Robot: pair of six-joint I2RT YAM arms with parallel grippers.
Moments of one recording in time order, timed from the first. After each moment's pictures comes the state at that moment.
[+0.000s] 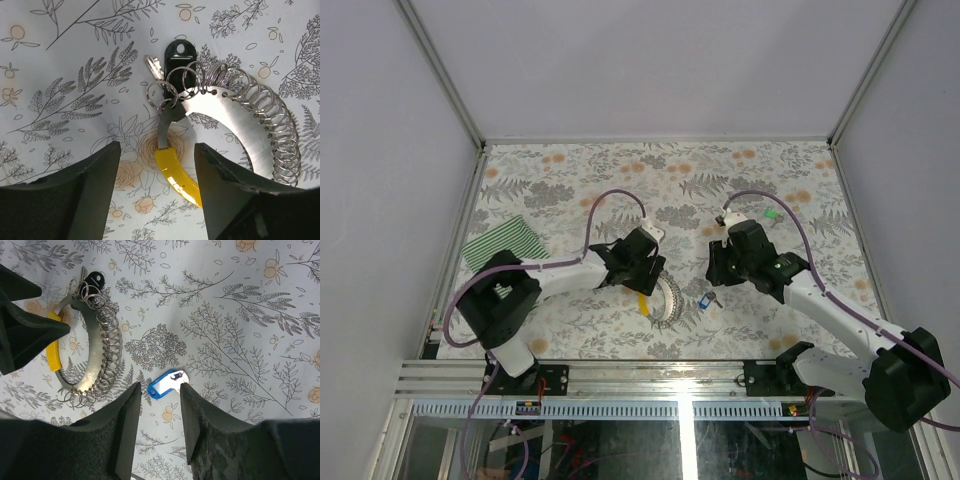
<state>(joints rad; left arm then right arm) -0.81 1.66 0.92 -0.26 -0.04 -0.34 0.55 1.12 0.71 -0.45 -0.04 0.34</state>
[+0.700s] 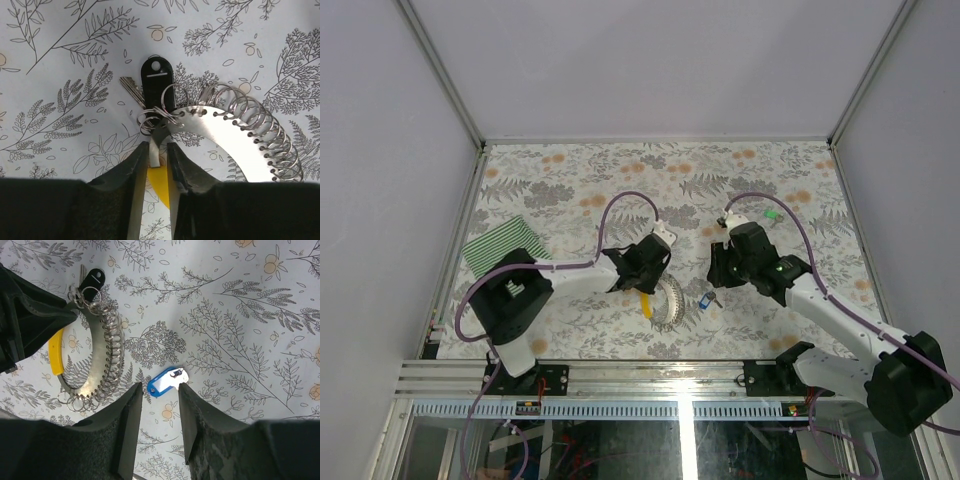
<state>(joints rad) -0.88 1.74 0.96 -0.22 -0.13 -0.34 0.55 1.09 0.69 -0.45 -0.04 0.35</state>
